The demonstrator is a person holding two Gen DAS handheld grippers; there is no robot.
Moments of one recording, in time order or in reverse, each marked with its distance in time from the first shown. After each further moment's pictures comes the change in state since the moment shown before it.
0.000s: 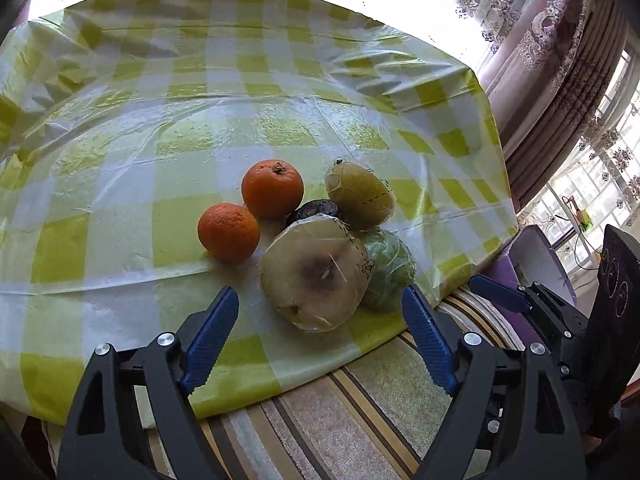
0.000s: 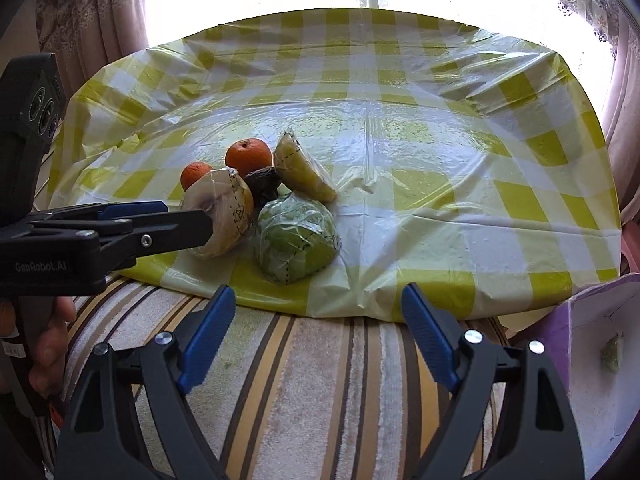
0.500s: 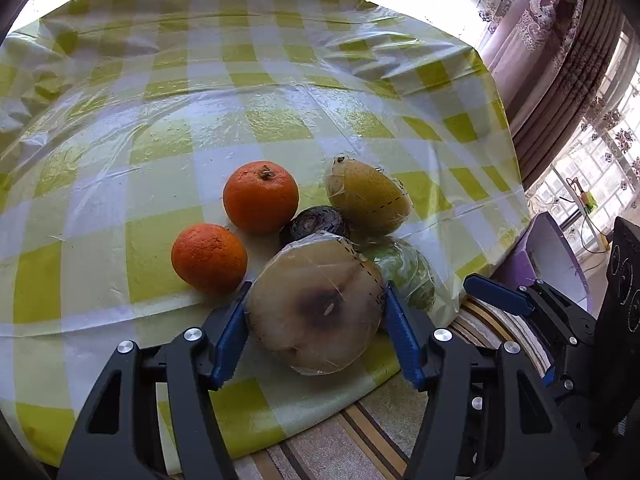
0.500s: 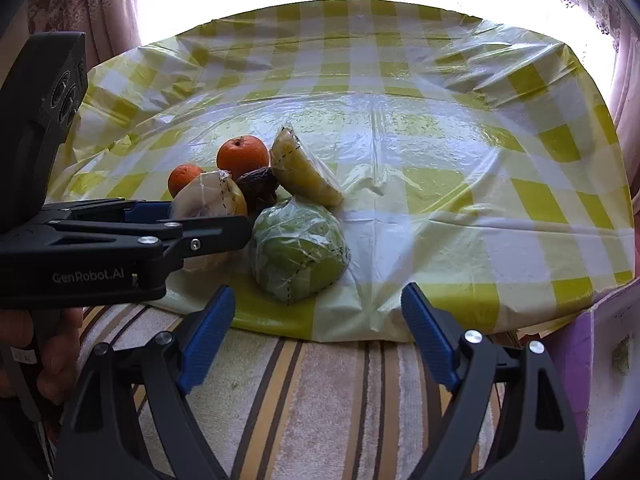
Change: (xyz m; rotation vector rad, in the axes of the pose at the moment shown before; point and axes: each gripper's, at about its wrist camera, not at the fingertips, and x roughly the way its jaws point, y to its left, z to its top) left arm 0.028 0.002 0.011 0.041 0.038 0.002; right arm 0.027 0.002 0.007 0.013 0.022 0.001
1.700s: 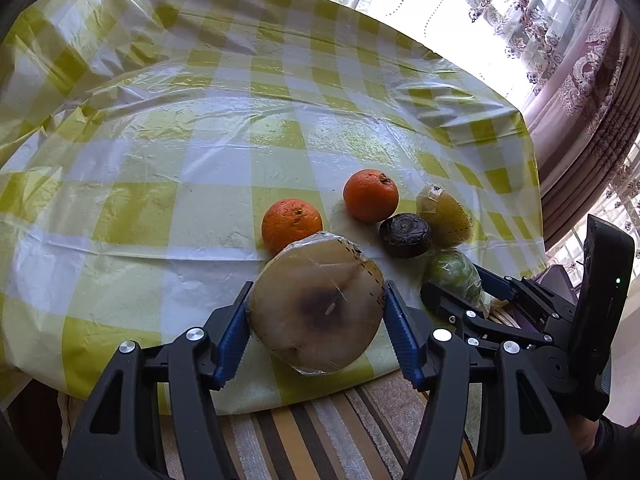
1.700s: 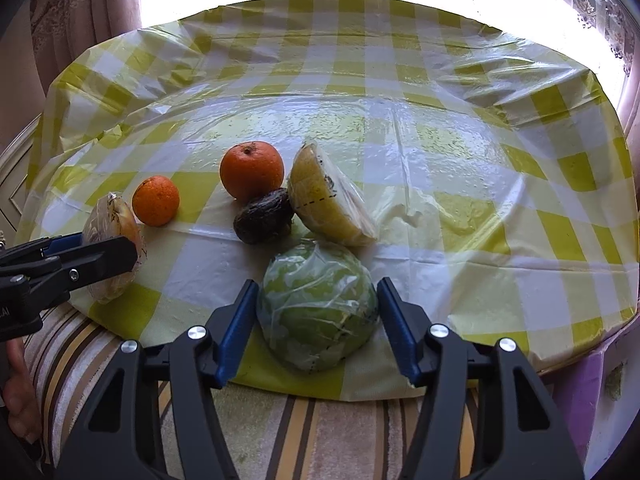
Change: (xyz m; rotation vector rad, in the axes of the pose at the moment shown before) left arm -0.052 0.052 -0.036 -0.194 -0.120 0.093; right arm 0.027 0.025 0.022 -0.058 0.010 -0.048
